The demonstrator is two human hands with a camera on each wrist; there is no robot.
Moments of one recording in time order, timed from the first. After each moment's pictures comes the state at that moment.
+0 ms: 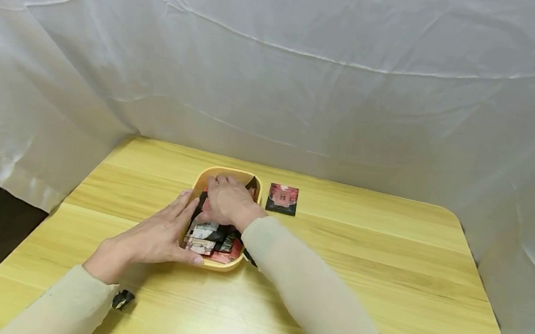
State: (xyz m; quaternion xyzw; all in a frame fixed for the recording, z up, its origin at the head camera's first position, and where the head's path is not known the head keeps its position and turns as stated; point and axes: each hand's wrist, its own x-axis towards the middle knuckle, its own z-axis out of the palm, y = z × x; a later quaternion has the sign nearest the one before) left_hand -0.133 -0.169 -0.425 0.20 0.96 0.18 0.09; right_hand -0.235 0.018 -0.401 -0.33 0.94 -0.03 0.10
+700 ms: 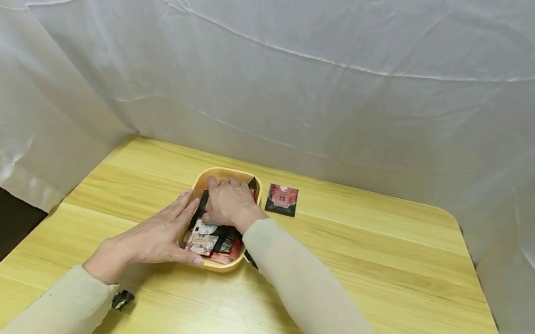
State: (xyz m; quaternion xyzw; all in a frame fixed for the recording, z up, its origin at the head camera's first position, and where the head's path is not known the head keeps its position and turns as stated) left_hand -0.136 -0.164 -0.426 0.21 0.96 0.18 0.09; right_hand -0.237 0.025 -0.405 -0.30 0.95 -0.03 0.09
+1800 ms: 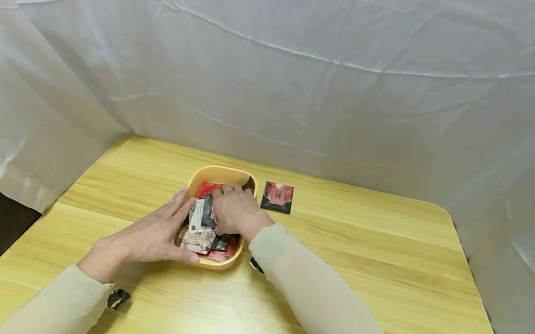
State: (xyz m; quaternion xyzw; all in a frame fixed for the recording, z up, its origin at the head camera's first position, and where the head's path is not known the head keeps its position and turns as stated) left_hand -0.139 -0.169 -0.424 0.21 0.96 0.19 0.09; right_hand -0.220 0.040 -0.401 -0.30 0.94 0.02 0.12
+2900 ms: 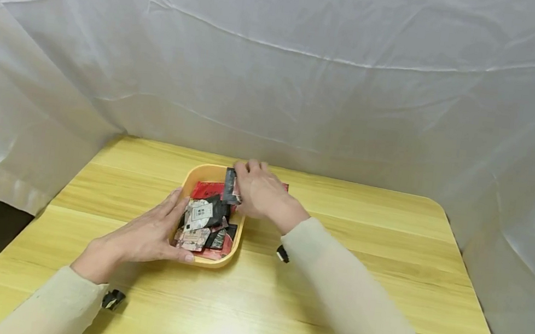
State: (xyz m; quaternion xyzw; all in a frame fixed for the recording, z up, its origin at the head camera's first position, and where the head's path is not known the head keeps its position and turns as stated) left_hand -0.139 -0.177 -0.423 0.20 0.96 0.18 0.09; right_hand -0.220 0.098 -0.347 -0.29 0.95 -0.09 0.05
